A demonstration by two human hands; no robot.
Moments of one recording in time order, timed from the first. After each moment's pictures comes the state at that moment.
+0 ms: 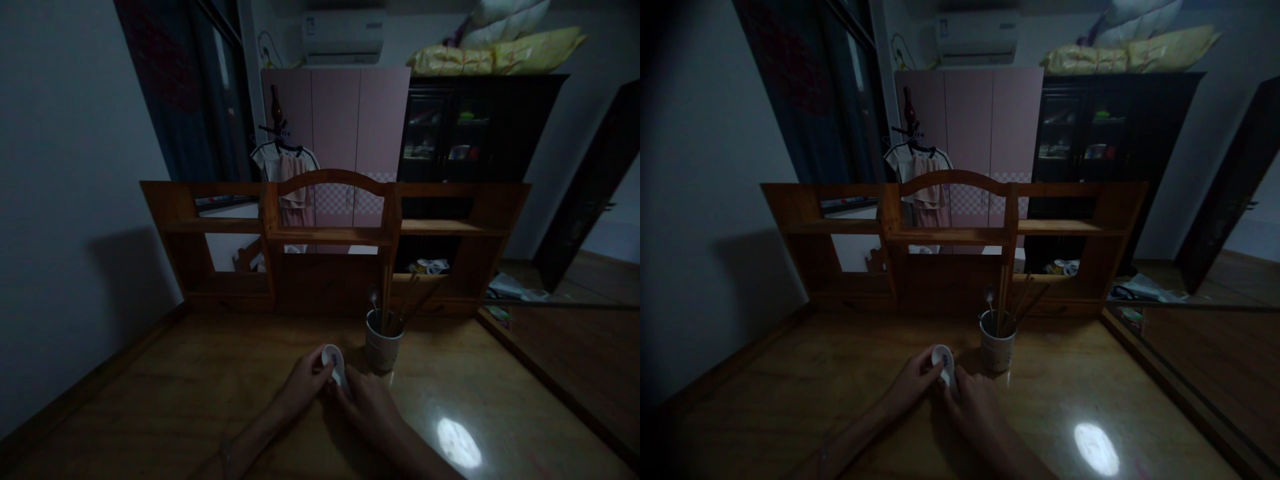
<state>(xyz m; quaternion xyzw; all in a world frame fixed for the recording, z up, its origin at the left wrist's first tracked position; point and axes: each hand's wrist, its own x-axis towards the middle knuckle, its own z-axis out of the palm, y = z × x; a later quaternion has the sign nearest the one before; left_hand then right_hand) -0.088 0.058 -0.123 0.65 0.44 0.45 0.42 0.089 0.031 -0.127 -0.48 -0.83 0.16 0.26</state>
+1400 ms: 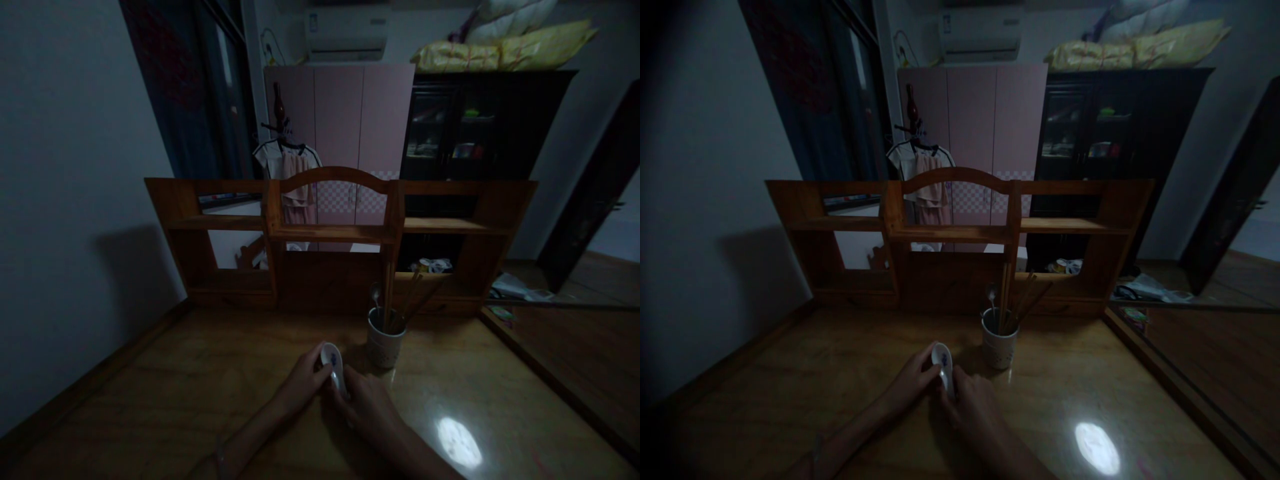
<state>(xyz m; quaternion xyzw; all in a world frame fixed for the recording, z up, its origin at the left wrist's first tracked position) -0.092 0.054 -0.122 0.67 0.45 0.44 0.40 0.086 0.030 -0.135 -0.45 -0.82 0.20 0.28</state>
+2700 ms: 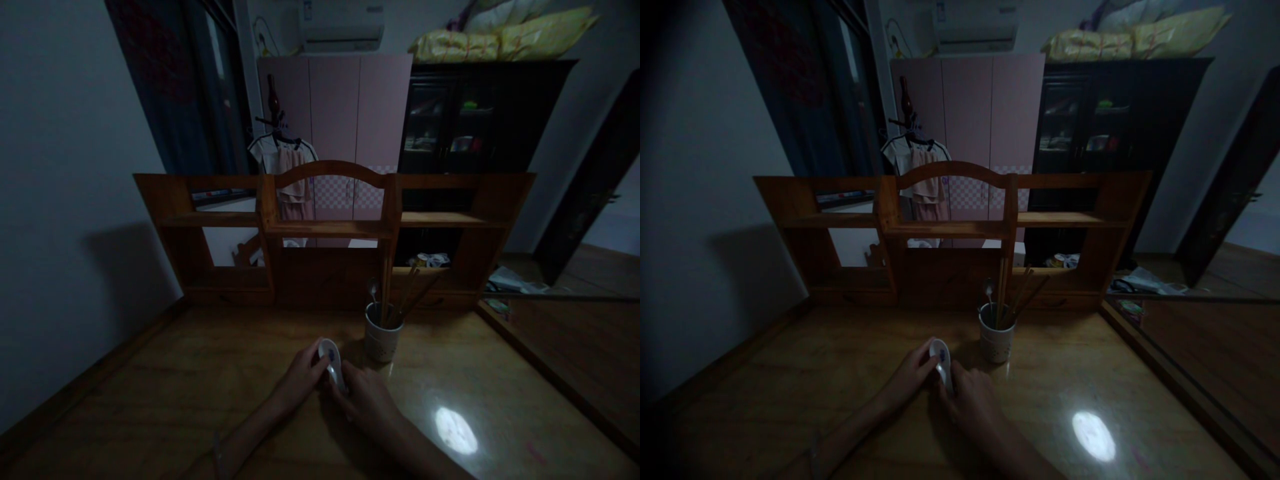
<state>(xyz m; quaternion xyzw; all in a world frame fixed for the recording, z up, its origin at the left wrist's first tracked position) -0.093 0.059 -0.129 0.67 0.48 0.43 0.38 0.088 0.028 -0.131 -0.46 -0.83 0.19 0.27</state>
